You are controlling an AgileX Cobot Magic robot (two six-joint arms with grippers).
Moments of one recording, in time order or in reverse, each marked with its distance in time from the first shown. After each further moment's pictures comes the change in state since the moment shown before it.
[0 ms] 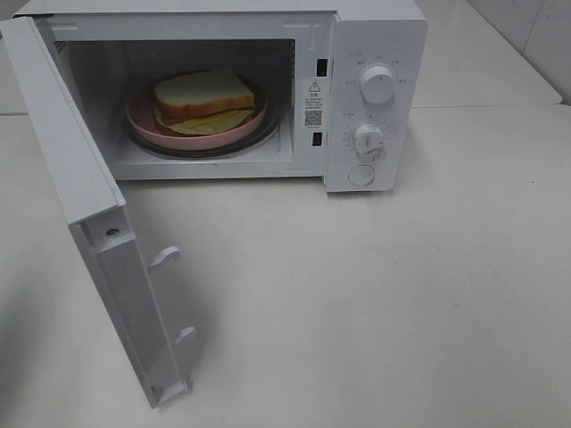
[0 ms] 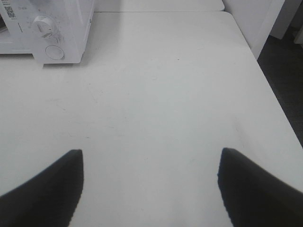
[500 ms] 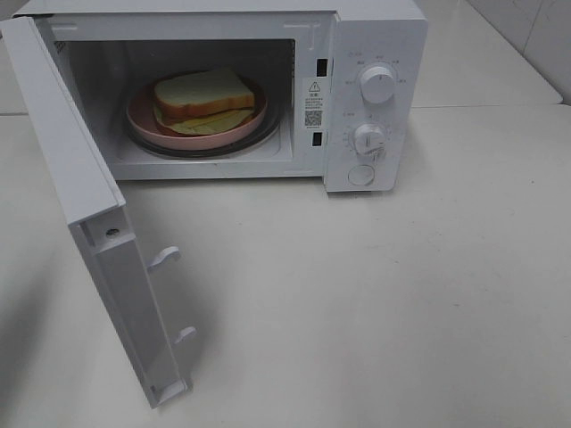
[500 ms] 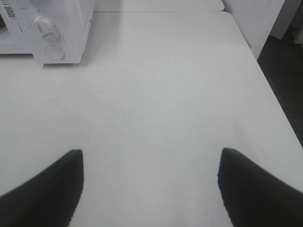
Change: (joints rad) left arm 0.000 0.188 0.287 0.021 -0.702 0.000; right arm 0.000 0.000 0.000 0.000 0.000 0.000
